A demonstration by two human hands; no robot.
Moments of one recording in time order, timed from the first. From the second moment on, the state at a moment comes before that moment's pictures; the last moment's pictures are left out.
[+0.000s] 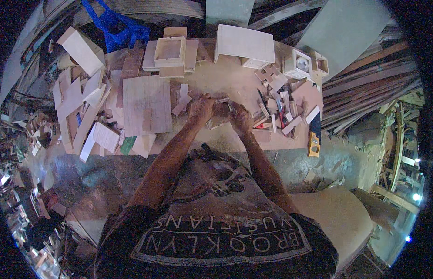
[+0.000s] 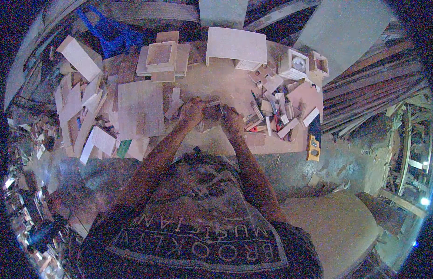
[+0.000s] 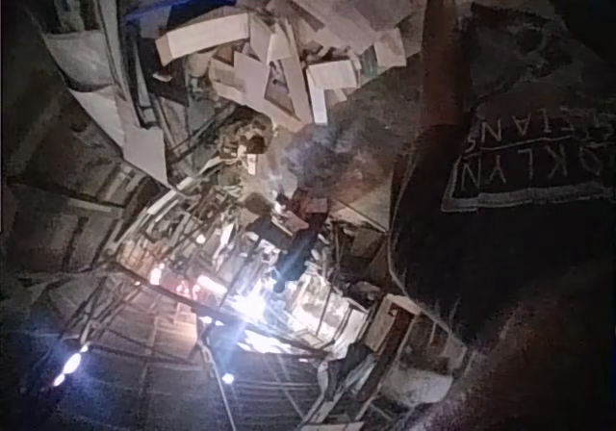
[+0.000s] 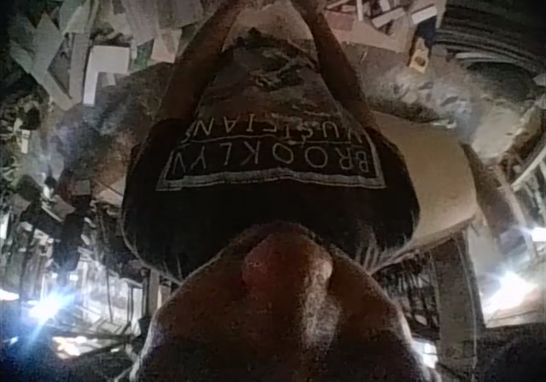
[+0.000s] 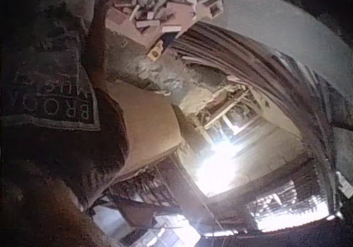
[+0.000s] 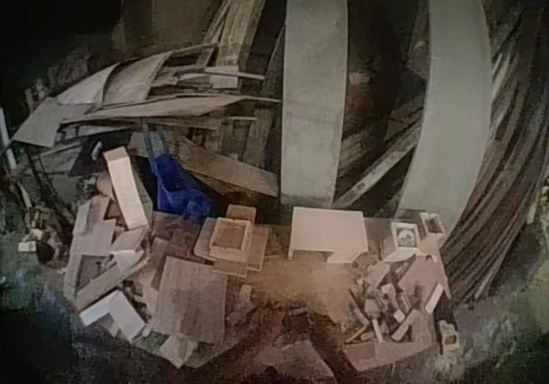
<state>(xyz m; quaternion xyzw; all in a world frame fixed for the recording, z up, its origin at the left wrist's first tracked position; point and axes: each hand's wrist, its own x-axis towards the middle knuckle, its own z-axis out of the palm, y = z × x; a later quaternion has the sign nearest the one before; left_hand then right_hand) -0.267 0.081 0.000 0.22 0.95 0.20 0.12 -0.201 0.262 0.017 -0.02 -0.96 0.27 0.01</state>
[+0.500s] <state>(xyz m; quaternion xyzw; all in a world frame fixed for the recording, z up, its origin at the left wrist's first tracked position) -0.267 0.075 -0.004 0.23 0.92 0.31 0.12 -0.205 0.261 0.021 -0.07 -0.95 0.30 -0.05</state>
